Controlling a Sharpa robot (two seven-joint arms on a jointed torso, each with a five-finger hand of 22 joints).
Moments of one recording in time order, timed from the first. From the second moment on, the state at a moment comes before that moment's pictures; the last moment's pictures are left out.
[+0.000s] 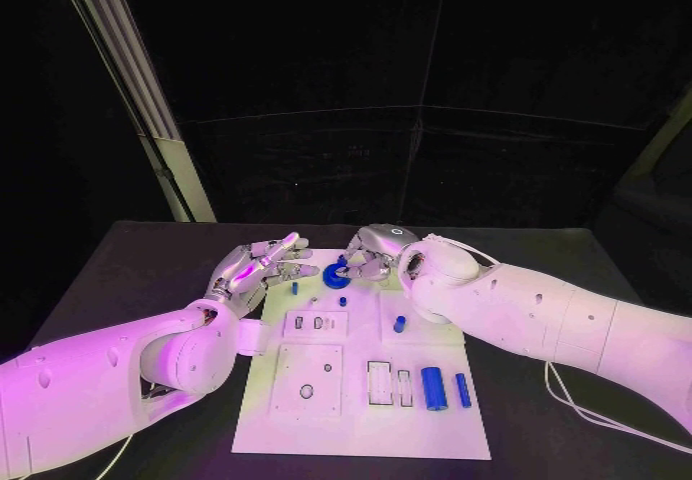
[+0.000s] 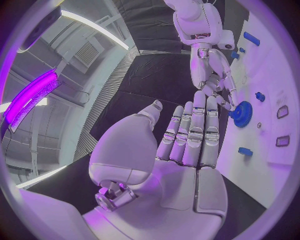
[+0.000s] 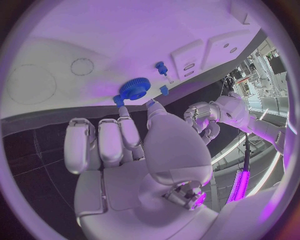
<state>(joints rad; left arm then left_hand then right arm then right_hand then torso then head) 1.17 -0.86 -0.13 1.60 0.17 -0.29 0.60 1.21 0.03 0.18 0.12 0.07 0.94 0.23 0.12 0.07 0.98 0.17 0.26 0.07 1.15 0.11 0.26 0.15 0.17 0.91 0.23 0.28 0.10 1.14 -0.49 0.09 1.22 -1.63 -0.28 -0.19 1.21 -0.01 -0.05 0.26 0.35 0.93 0.16 0.07 0.07 1.38 0.07 1.25 1.28 1.47 -0.01 1.31 1.04 0.08 1.40 0.10 1.47 1.30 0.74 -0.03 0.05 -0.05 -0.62</state>
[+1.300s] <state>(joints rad) 1.17 -0.87 -0.13 1.60 0.17 -0.29 0.60 1.21 0.03 0.18 0.12 0.07 0.94 0.23 0.12 0.07 0.97 0.18 0.26 0.07 1.15 0.11 0.26 0.15 0.17 0.91 0.23 0.28 0.10 1.06 -0.87 0.09 1.25 -1.12 -0.33 0.19 1.40 -0.05 -0.03 0.12 0.25 0.92 0.16 0.07 0.07 1.37 0.07 1.21 1.25 1.47 -0.01 1.28 0.98 0.08 1.39 0.10 1.46 1.27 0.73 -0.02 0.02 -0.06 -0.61</state>
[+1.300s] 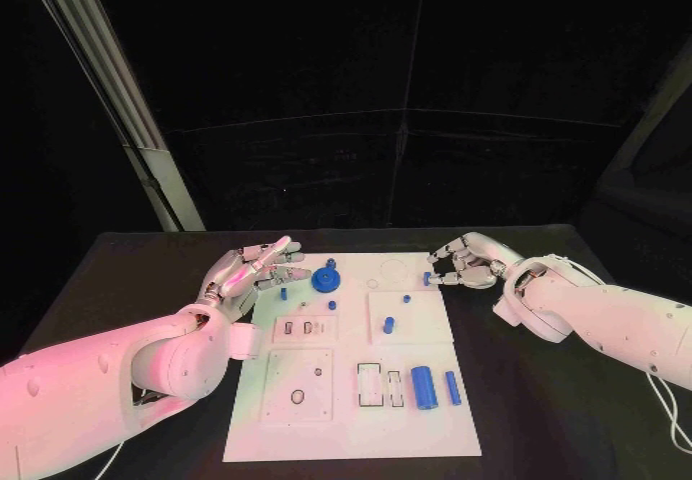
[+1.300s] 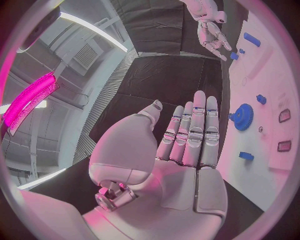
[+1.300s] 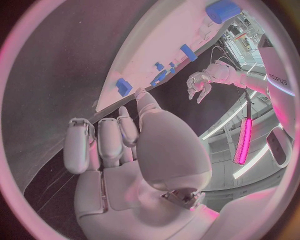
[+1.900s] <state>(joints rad) 1.17 -0.86 -0.14 1.59 0.17 -0.29 0.60 1.21 0.03 0.18 0.12 0.07 0.94 0.23 0.12 0.07 0.97 0.18 0.26 0.07 1.15 0.11 0.26 0.15 0.17 0.91 0.23 0.28 0.10 1.04 -0.83 0.09 1.18 -1.12 -0.32 0.22 1.45 -0.02 0.00 0.09 0.20 0.92 0.16 0.07 0.07 1.36 0.07 1.20 1.25 1.47 -0.01 1.28 0.98 0.08 1.38 0.10 1.46 1.27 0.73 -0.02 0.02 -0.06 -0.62</state>
